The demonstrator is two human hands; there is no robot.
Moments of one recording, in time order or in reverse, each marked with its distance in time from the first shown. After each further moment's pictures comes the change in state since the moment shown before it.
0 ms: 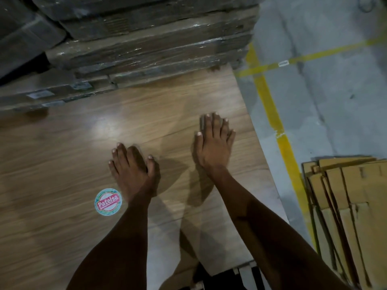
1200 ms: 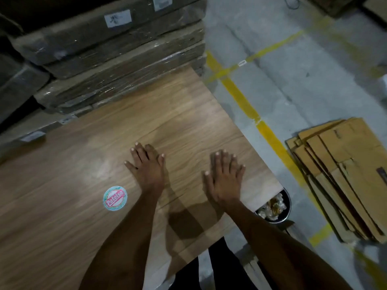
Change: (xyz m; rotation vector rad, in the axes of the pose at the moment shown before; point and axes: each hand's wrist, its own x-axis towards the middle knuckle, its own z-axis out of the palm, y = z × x) left_hand -0.027 0.010 0.026 0.274 -0.151 0.330; right_hand -0.195 0.067 -0.002 -0.016 -0.068 0.179
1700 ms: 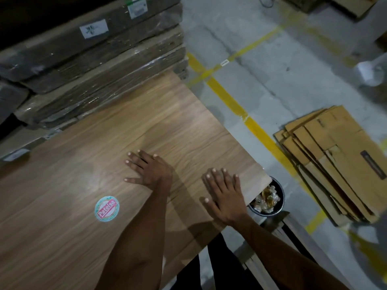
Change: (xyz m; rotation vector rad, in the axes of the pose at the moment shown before) left_hand -0.003 0.071 0.003 -0.349 -0.040 -0.354; right_hand -0.058 0.050 0.001 -0.071 -0.032 -0.271
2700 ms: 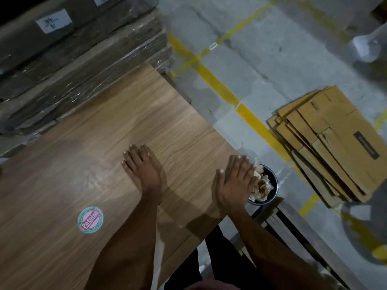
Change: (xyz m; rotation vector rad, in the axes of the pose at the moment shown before) left_hand -0.005 0.000 0.010 0.172 0.112 0.451; right_hand 0.021 0.029 -0.011 0.190 0.117 0.778
